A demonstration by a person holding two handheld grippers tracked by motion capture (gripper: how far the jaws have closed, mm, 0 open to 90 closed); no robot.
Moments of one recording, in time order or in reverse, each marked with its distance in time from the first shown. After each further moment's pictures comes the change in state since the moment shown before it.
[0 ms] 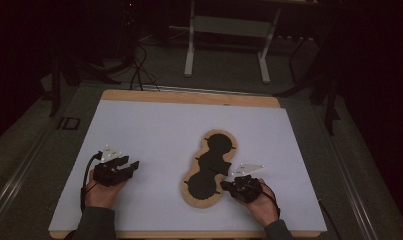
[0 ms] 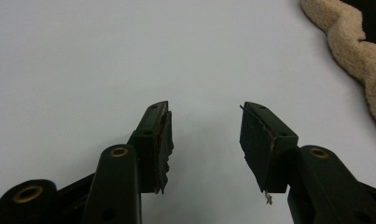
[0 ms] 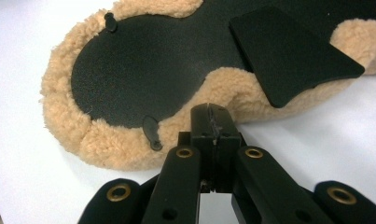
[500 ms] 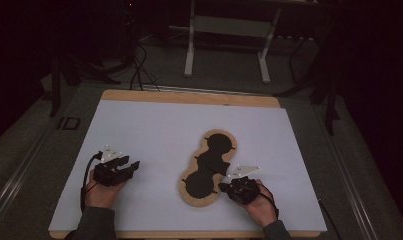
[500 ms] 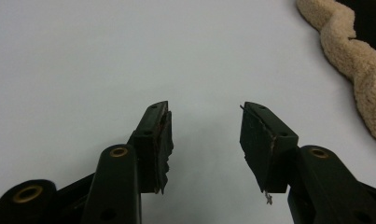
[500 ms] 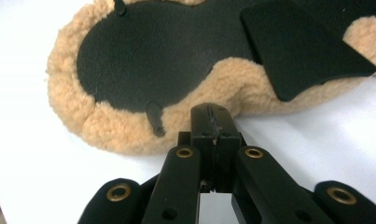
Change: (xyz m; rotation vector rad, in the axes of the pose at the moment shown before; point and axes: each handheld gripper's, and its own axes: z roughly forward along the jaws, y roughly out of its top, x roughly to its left) left arm 0.000 0.000 -0.001 -0.001 -0.009 0.007; right arm 0.007 0.001 0.003 0.029 -0.003 -0.033
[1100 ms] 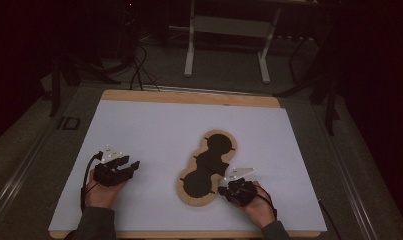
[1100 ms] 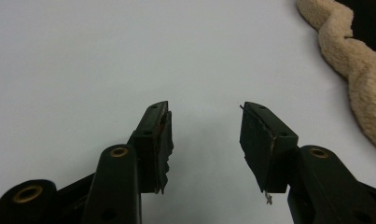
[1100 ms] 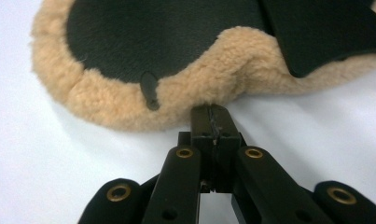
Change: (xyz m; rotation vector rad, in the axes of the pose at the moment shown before) left arm -0.001 0.000 0.000 -0.006 0.005 0.014; right arm 0.004 -0.003 0.011 0.061 0.009 -0.022
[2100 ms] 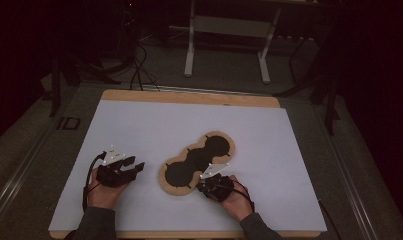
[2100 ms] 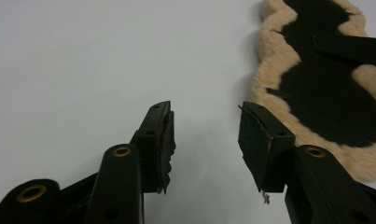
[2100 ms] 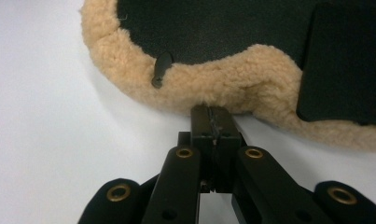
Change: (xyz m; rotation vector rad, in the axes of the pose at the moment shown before) left arm -0.008 0.002 0.001 -0.022 -0.099 0.056; right arm 0.029 0.043 0.039 -0.006 0.036 -0.086
